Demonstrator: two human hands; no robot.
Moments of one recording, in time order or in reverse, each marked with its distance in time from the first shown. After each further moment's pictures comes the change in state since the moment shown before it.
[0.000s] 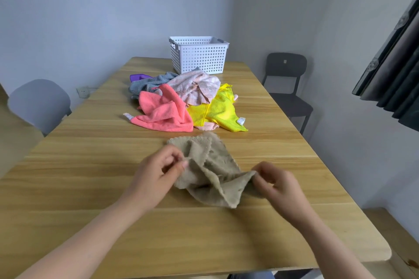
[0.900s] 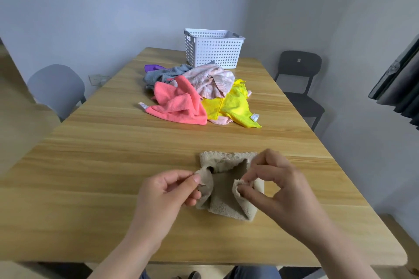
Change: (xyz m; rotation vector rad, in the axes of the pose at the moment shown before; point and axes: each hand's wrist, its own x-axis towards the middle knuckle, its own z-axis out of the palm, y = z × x) left_hand -0.058 0.045 -0.001 -0.504 0.201 -0.514; right_hand -0.020 -0.078 0.012 -0.158 -0.015 -0.314
